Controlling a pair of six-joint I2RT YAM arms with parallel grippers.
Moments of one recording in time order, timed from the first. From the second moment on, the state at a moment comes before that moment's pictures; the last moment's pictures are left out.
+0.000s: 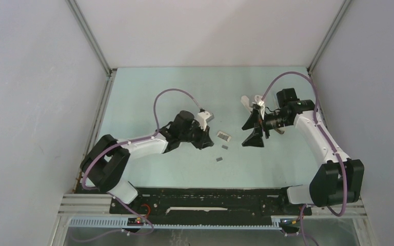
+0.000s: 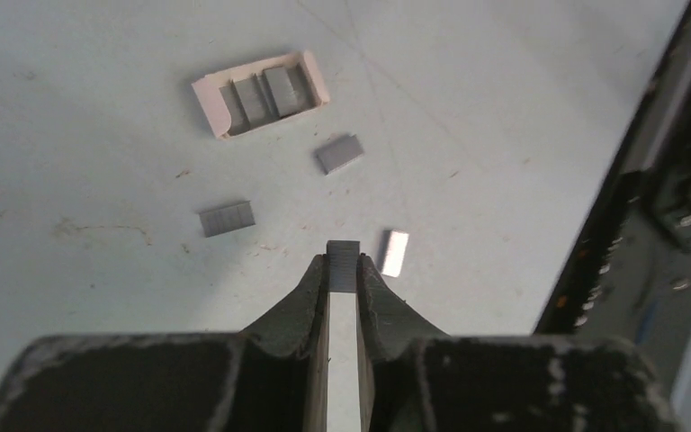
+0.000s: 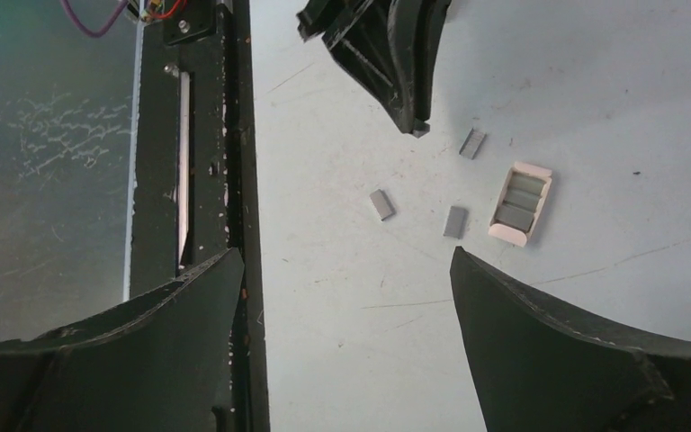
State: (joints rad) left arm -0.73 1.56 0.81 0.10 0.39 -0.12; right arm 0.11 1.36 1.15 -1.08 -1.15 -0.98
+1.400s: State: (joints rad) left arm -0.63 1.68 0.58 0.41 0.50 -0.57; right arm 0.23 1.33 1.01 -0.89 -1.04 -1.00
